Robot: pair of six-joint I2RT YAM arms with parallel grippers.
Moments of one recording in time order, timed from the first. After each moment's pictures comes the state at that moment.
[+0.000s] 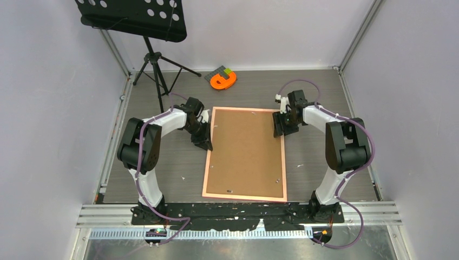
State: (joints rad) left arm -0.35 1.87 1.17 -0.65 0.42 -0.29; right arm 0.17 1.79 1.12 -0.50 -0.26 -0.07
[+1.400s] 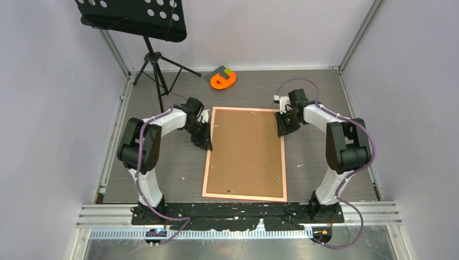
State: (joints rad) left arm -0.35 1.87 1.17 -0.65 0.42 -0.29; right arm 0.17 1.79 1.14 -0.53 -0.24 -0.20
